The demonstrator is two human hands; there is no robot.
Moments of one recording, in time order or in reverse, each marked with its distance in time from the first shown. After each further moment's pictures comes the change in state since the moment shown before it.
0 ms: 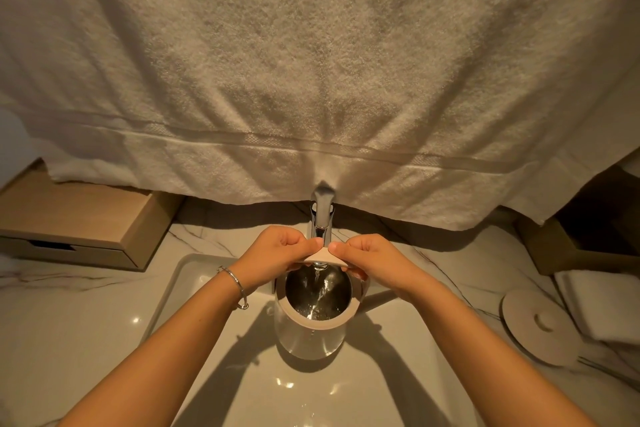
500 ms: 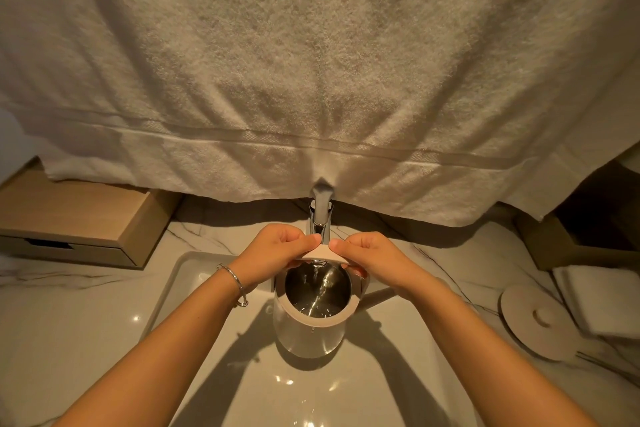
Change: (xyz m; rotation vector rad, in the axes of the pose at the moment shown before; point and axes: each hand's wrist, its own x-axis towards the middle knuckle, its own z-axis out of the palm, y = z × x) left_hand 0.001 -0.002 0.002 -0.021 -0.005 -0.014; right_hand -0.001 0.003 -0.001 0.005 0.010 0.003
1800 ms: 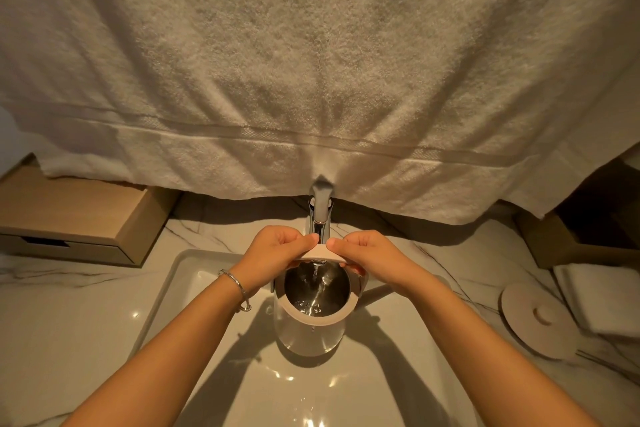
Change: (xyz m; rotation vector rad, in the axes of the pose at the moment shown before) left_hand -0.001 -0.006 0.006 -0.001 0.090 -0.026; right_hand 0.004 -0.001 0.002 -0.002 -0.001 0.036
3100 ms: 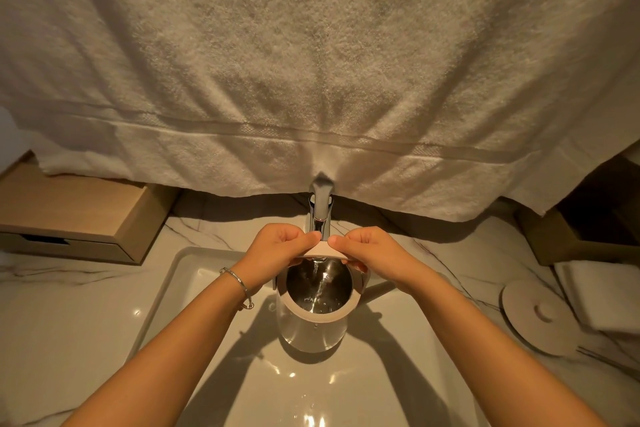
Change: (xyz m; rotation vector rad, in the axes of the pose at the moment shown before) left_hand 0.000 0.001 0.002 -0.034 -0.011 -0.006; right_hand -0.003 -0.004 -0.001 0.009 0.010 -0.004
